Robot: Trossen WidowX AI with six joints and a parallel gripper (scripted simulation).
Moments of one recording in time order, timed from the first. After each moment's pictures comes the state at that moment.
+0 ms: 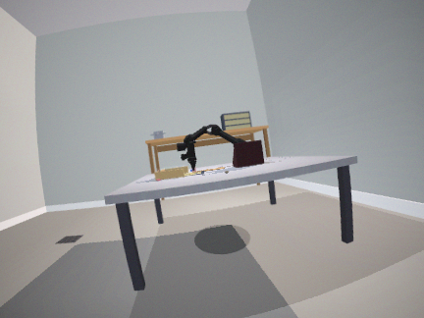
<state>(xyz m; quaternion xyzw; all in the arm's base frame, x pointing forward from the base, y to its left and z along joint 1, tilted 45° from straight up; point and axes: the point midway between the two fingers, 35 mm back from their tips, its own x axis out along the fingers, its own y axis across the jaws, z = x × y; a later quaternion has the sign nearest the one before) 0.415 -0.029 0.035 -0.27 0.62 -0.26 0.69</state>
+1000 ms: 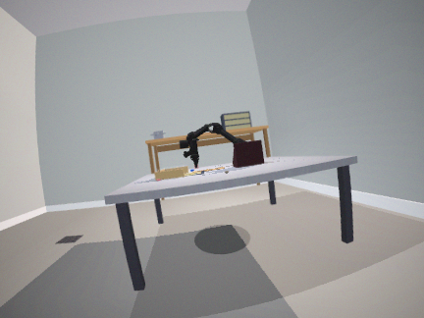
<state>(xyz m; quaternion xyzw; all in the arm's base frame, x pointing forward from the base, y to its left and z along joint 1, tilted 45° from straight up) 0.391 -0.018 0.044 -0.28 0.62 -0.26 0.69</state>
